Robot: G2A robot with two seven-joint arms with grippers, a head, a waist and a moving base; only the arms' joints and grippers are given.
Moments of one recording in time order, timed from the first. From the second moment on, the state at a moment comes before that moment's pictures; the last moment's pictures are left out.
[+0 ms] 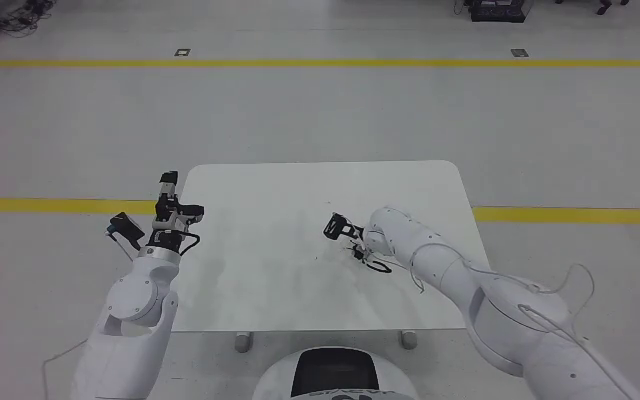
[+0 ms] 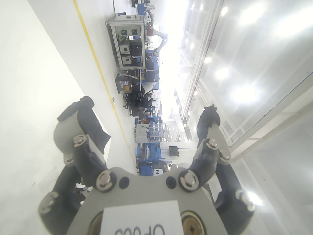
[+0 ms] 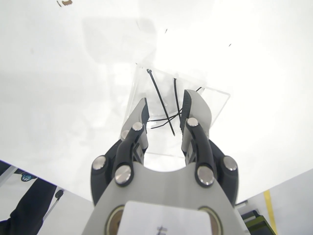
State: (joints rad) left arm 1.73 -1.15 -1.60 -1.80 -0.42 0.00 0.00; right arm -0.66 -1.47 0.17 -0.59 -0.85 -0.34 0.68
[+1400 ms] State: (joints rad) left arm 1.73 -1.15 -1.60 -1.80 -0.42 0.00 0.00; right arm -0.66 -1.49 0.17 -0.56 -0.83 -0.34 0.71
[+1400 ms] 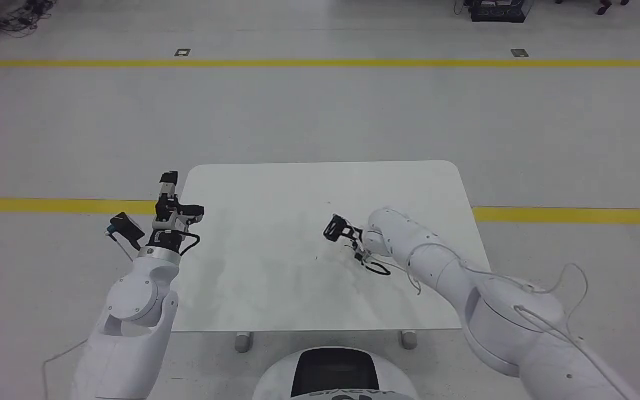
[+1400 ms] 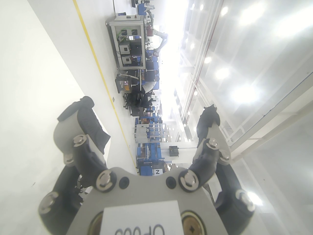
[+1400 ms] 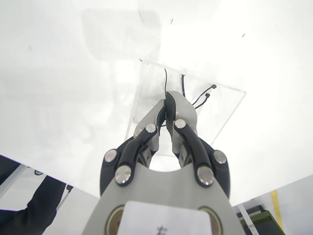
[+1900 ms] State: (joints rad) left arm 1.73 -1.15 -1.60 -1.80 -0.42 0.00 0.00; right arm -0.64 -1.44 0.17 -0.65 -0.83 -0.34 0.72
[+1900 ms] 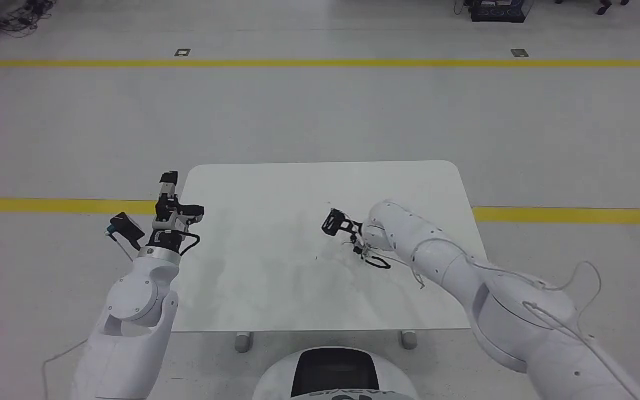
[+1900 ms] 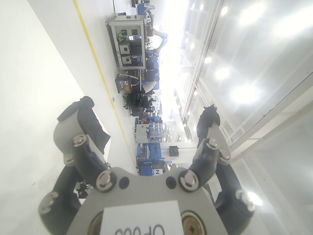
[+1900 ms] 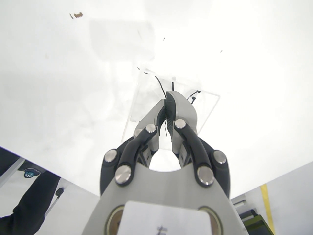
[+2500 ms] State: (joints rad) left arm 1.73 -1.15 -1.60 -1.80 -0.42 0.00 0.00; right arm -0.62 -1.28 0.21 -0.88 -0.74 -0.34 0.68
